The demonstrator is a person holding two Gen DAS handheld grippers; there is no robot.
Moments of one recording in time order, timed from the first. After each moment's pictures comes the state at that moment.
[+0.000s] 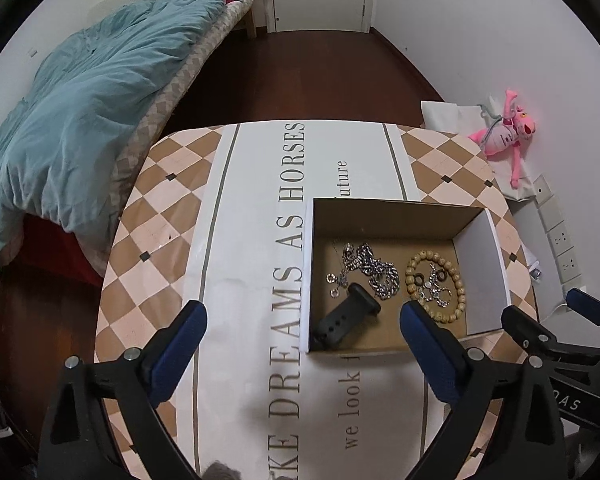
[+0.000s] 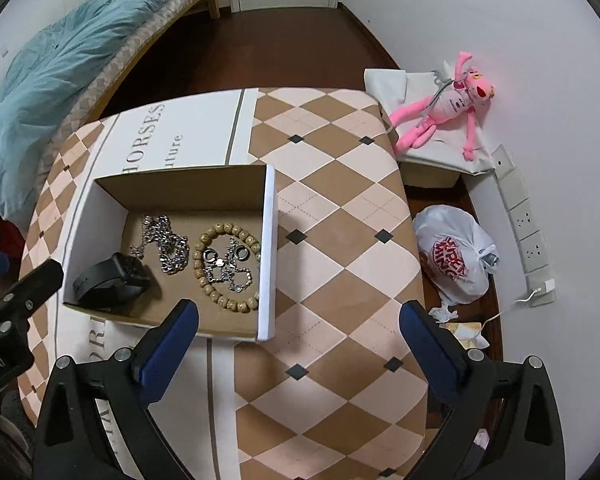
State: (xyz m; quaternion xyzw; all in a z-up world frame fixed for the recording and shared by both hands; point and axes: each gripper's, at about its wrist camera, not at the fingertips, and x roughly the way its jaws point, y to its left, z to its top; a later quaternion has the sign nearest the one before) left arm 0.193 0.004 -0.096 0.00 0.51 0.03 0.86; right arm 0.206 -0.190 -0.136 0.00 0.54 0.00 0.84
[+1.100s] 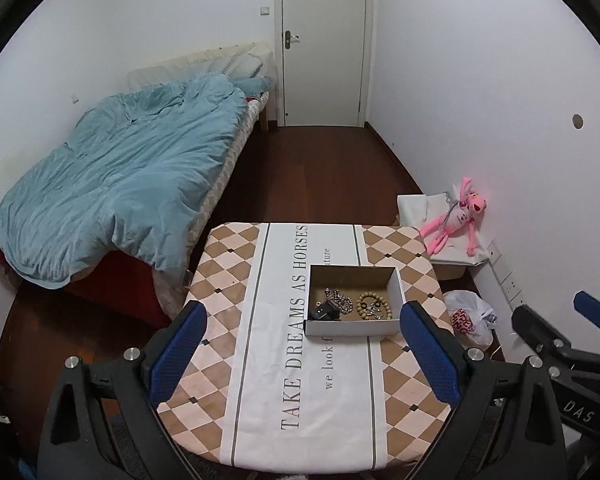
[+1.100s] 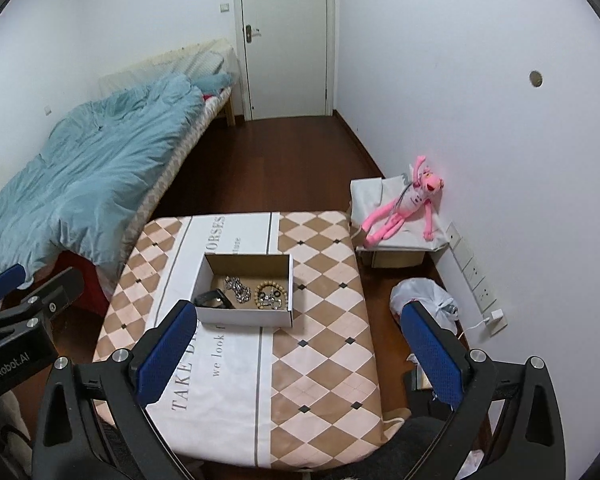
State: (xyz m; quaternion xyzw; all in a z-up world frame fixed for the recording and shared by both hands) left arm 0.014 -0.002 0.092 -0.01 0.36 0.04 0.93; right arm 0.000 -0.201 0.082 0.01 0.36 0.01 0.93
